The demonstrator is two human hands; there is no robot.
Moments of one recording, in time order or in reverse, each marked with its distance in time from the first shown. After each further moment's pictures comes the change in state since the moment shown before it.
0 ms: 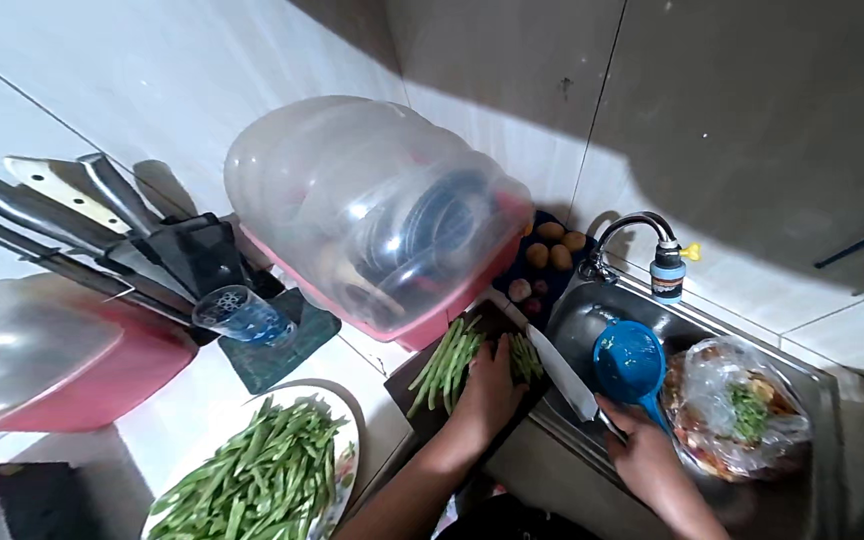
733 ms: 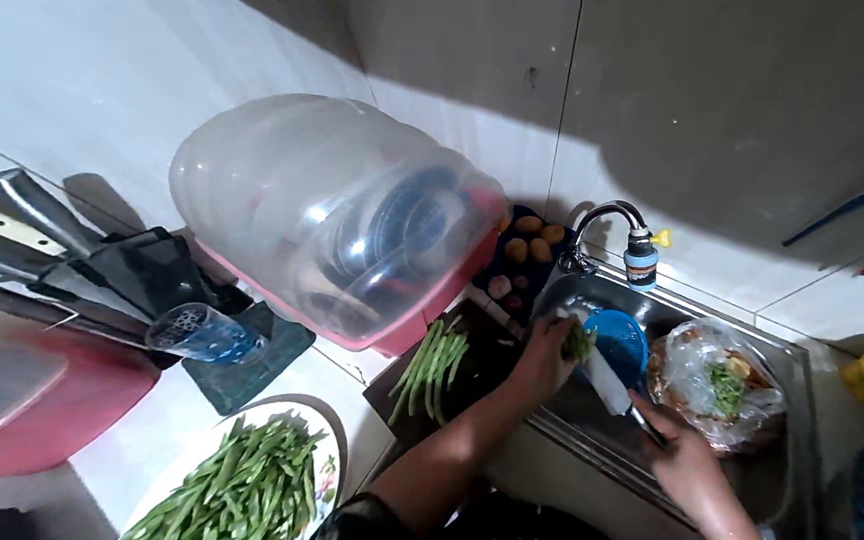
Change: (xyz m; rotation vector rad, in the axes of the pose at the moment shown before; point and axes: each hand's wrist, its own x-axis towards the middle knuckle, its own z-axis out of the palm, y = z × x) left_hand 0.063 0.097 0.092 -0.491 -0.030 0.396; right_hand -0.035 0.047 -0.051 0.134 0.114 0.084
